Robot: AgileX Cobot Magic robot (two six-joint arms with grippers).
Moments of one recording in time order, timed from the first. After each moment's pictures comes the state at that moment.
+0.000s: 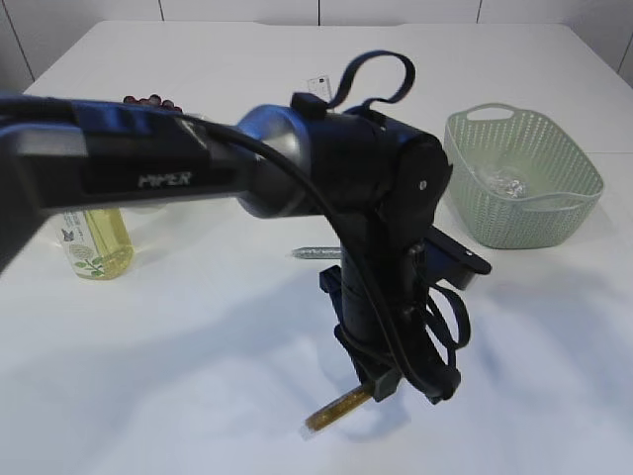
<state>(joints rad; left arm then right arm) -0.94 2.29 -1.79 -0.08 1.15 0.06 0.17 1.28 -1.32 -0.05 1.25 0.11</state>
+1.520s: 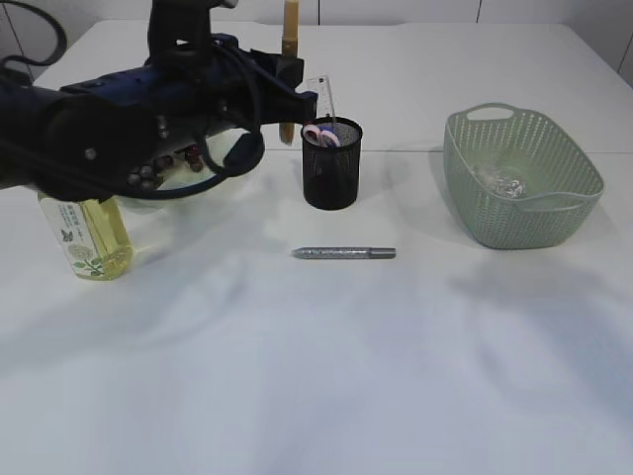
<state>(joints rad) -0.63 1.75 -1.04 -0.12 -0.48 0.05 0.17 1.28 -1.32 -0.03 1.25 0.11</state>
